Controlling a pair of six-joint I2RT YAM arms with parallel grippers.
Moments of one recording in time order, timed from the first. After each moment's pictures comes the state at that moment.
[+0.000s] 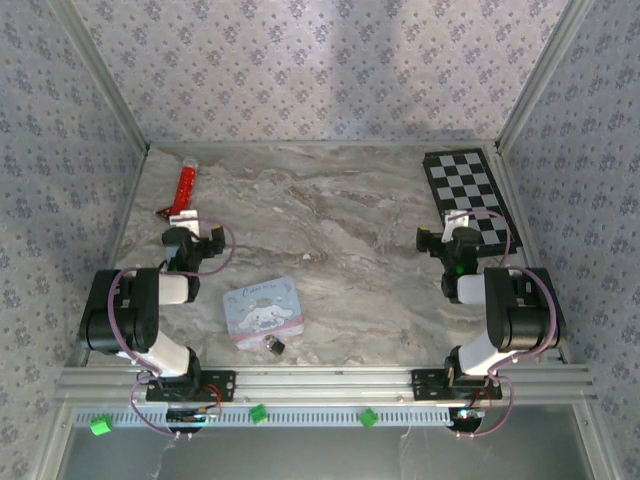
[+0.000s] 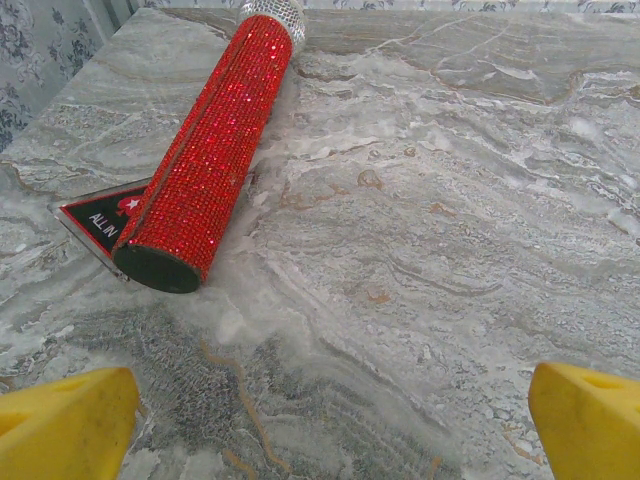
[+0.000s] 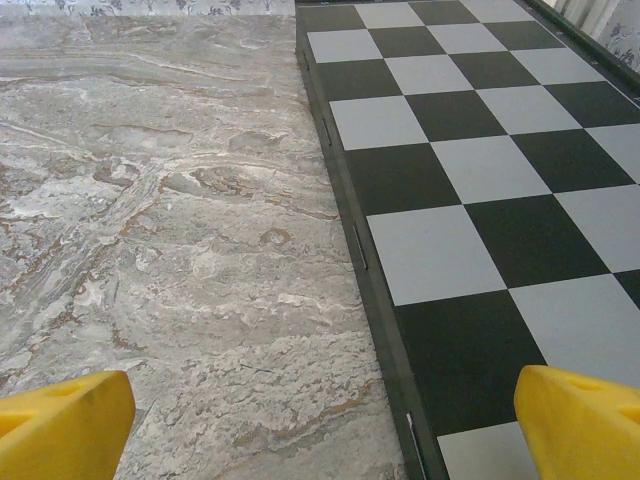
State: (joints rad) left arm 0.01 1.53 0.39 0.73 -0.09 -0.04; right arm -0.02 1.53 0.37 0.75 0.05 -0.02
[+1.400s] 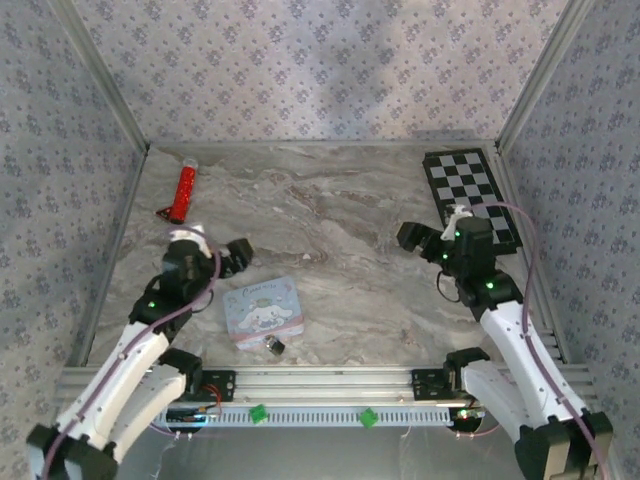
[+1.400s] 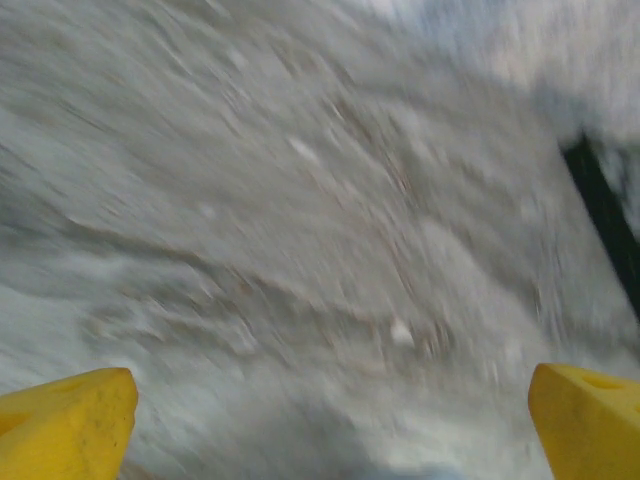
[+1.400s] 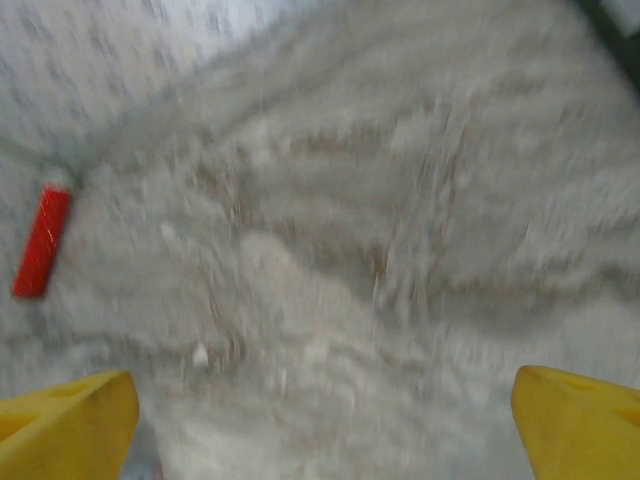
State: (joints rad) left arm -0.45 0.72 0.54 -0.35 -0.02 -0.59; right arm 0.26 0.84 0.72 -0.47 -0.14 0.55
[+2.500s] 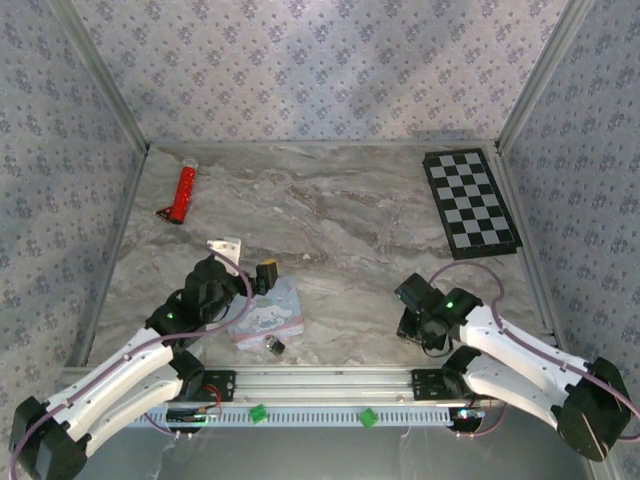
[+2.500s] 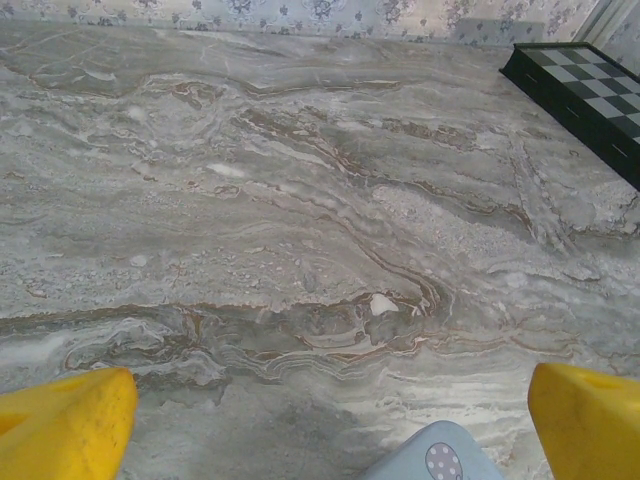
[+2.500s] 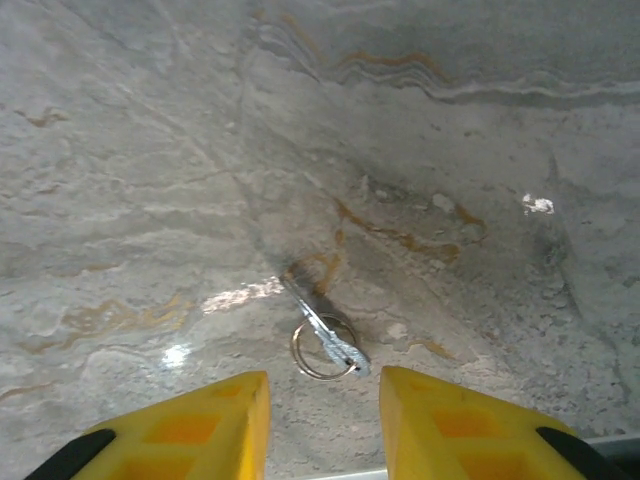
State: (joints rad) left arm -0.68 0.67 0.40 -0.14 -0.20 -0.36; right arm 0.74 0.90 0.50 -0.98 0.00 1.10
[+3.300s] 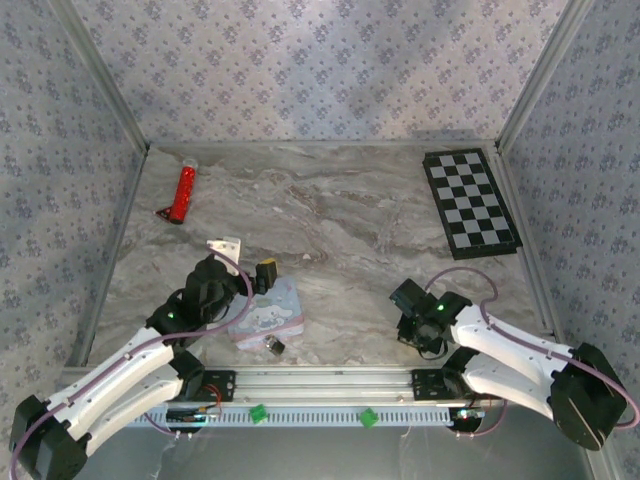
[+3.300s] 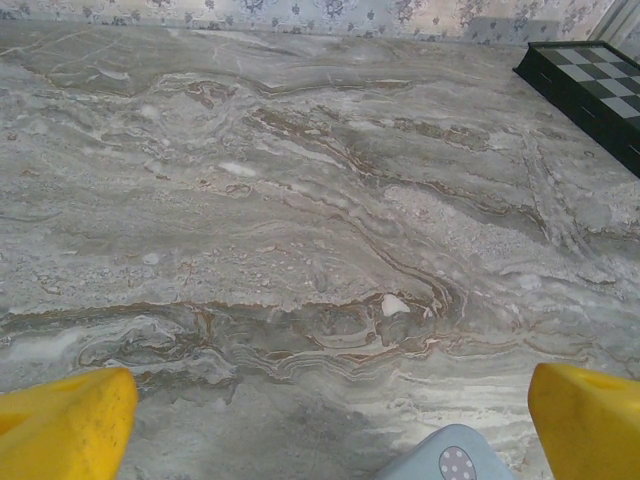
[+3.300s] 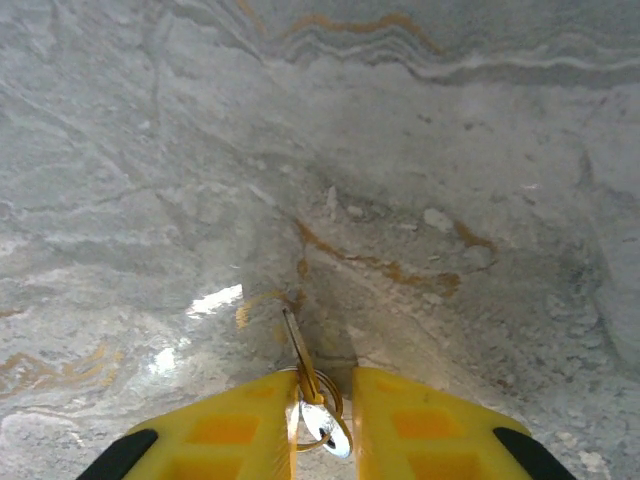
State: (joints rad) left arm -0.68 0.68 0.40 -0.14 -0.23 -0.36; right arm 0.76 0.95 0.42 -0.88 0.00 1.14
